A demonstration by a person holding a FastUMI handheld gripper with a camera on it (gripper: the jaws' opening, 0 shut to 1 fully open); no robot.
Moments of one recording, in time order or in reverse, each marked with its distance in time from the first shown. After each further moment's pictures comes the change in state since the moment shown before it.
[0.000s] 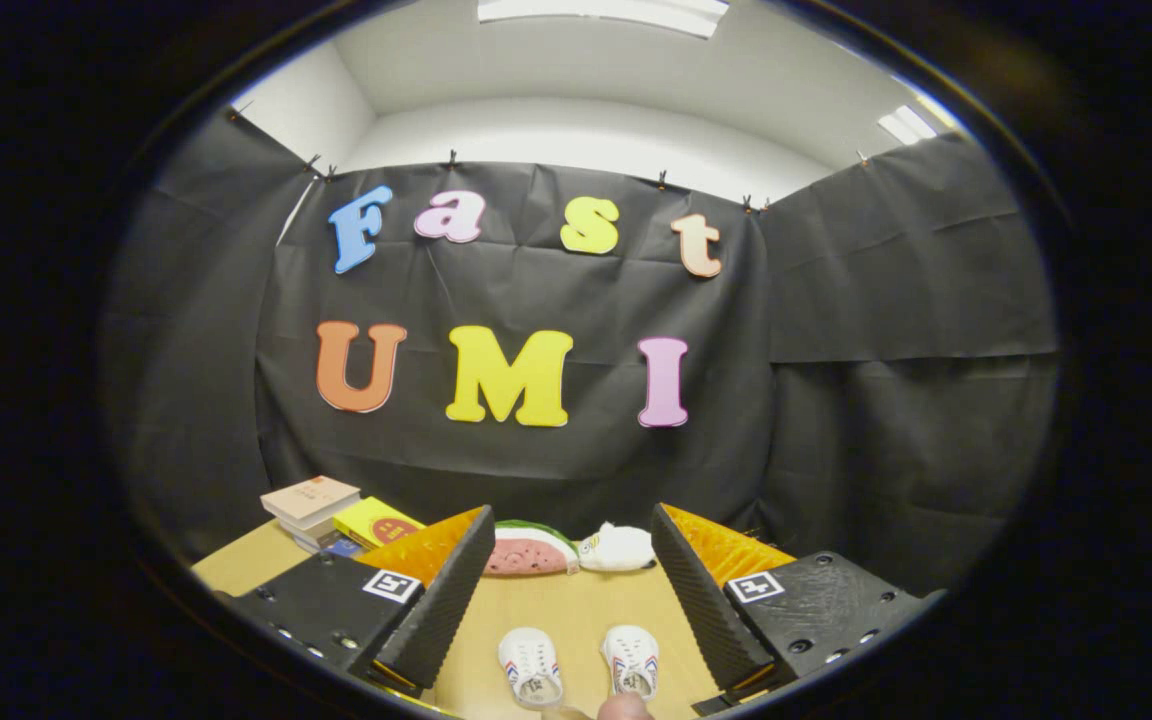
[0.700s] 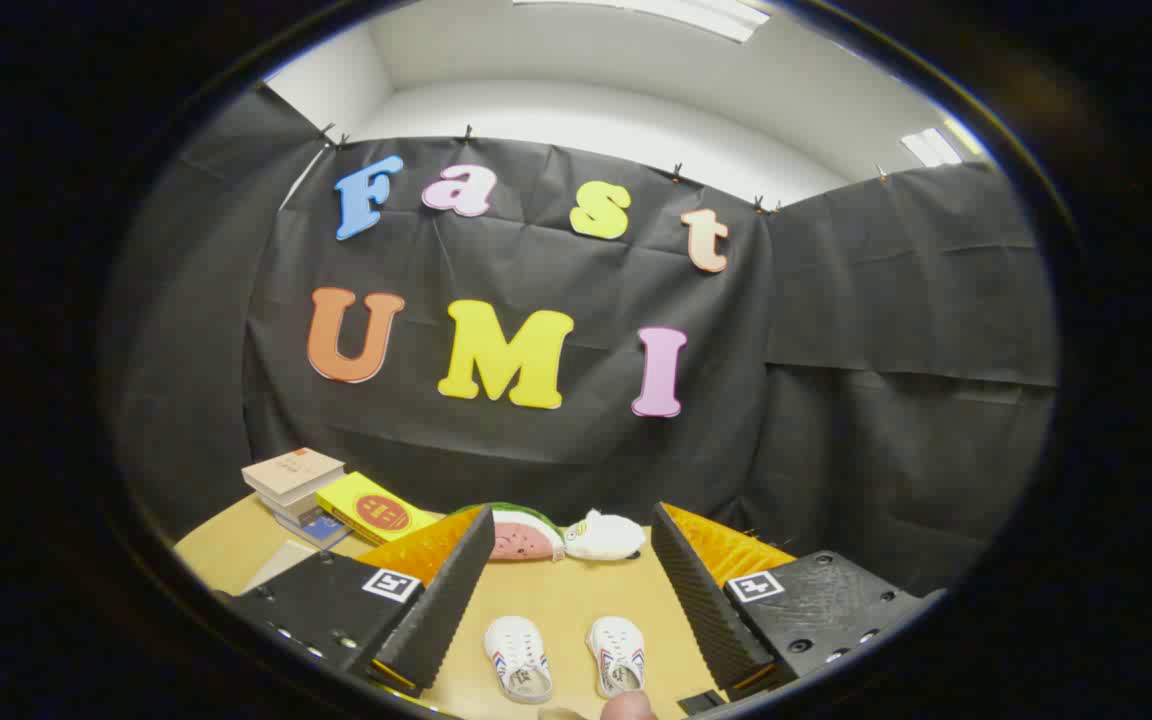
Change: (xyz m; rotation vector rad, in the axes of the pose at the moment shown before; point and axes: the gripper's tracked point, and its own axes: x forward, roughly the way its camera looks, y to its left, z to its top) arm 0.005 0.022 -0.003 -0.090 0.027 -0.048
